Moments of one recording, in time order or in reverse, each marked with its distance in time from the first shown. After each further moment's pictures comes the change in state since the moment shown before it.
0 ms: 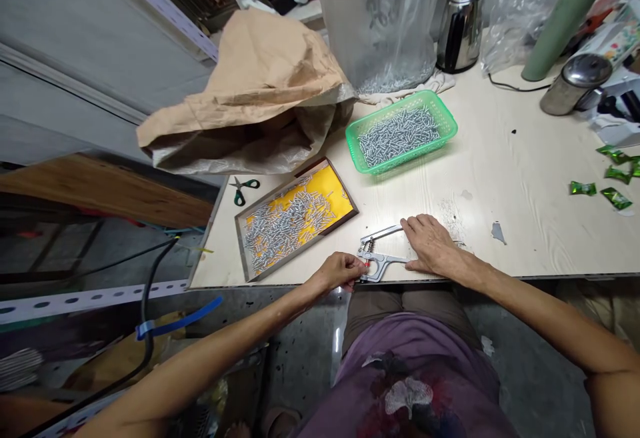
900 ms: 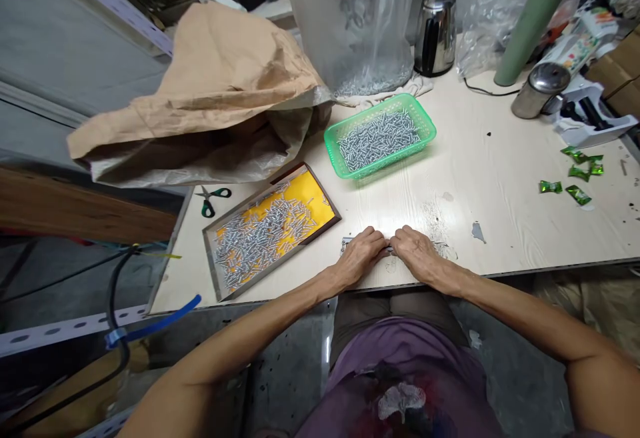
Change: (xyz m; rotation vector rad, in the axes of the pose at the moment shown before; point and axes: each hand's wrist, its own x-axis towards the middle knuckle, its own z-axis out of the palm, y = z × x) left_hand 0.039 0.059 0.027 0.869 0.190 0.936; right_hand -0.006 -0.008 0.015 0.029 0.043 0.064
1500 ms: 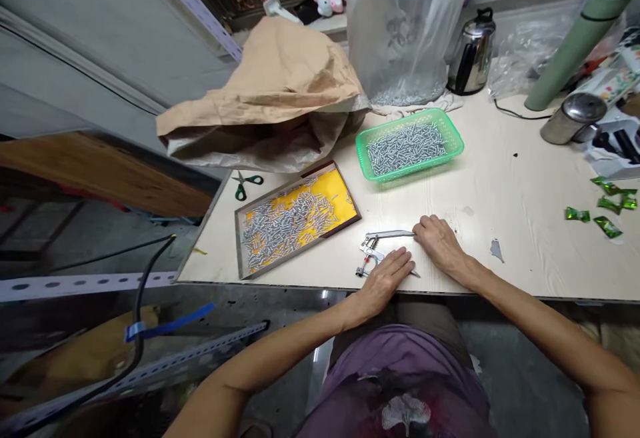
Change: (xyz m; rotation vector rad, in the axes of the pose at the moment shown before) left_hand -0.029 0.025 0.064 -0.073 0.369 0.089; right_hand 0.022 0.041 -0.017 -0.043 0.049 0.004
